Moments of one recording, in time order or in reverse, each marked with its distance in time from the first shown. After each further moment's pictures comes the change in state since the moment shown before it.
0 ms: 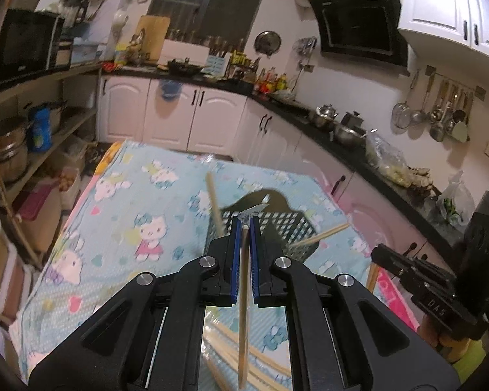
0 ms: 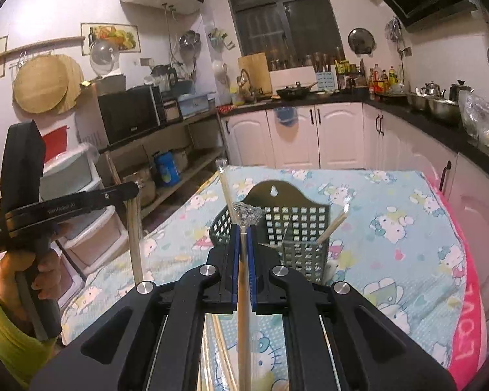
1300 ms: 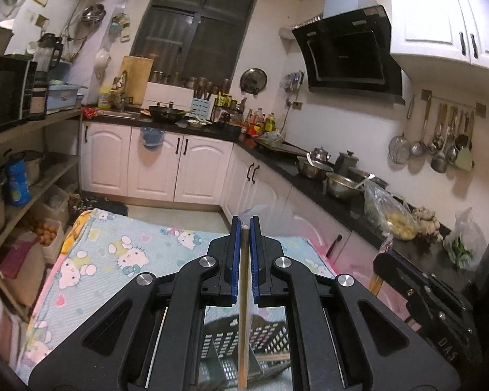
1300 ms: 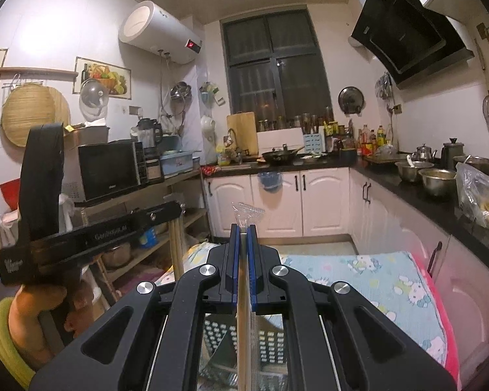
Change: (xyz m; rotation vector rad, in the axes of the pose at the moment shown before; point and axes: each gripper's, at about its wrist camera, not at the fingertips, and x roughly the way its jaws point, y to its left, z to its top) left arm 0.082 -0.040 0.095 0.034 -0.187 -0.020; right arm 0.038 -0.031 0.103 -0.055 -0.265 -0.084
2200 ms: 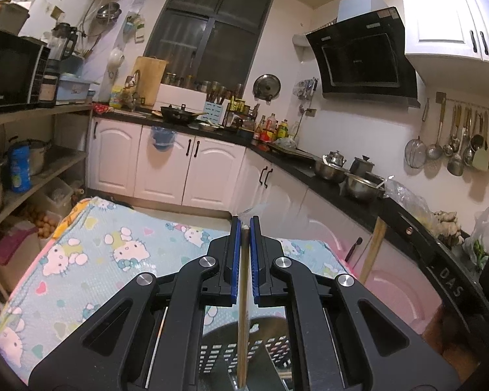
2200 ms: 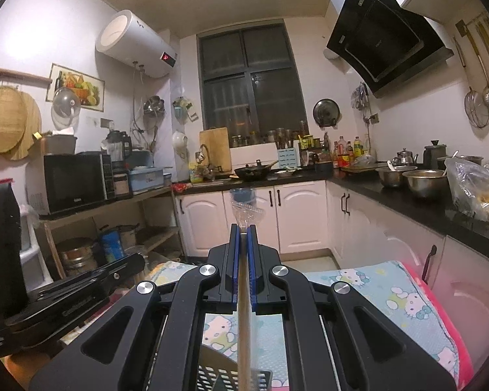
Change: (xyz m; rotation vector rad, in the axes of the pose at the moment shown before) left arm 0.044 0.013 -0.052 -0.024 -0.052 0.038; right arm 0.064 -0.034 -0.033 0.007 -0.092 -0.114
